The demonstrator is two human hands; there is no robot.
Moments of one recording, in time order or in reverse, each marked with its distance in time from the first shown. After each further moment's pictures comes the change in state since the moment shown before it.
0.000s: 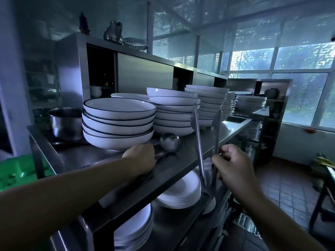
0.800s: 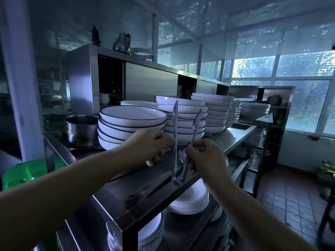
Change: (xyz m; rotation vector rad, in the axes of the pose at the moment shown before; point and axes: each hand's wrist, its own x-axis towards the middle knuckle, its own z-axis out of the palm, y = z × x) left_hand -0.034 -0.027 -0.065 -0.845 0.049 0.182; right_hand 0.000 -0.058 0.076 0.265 -0.087 0.087
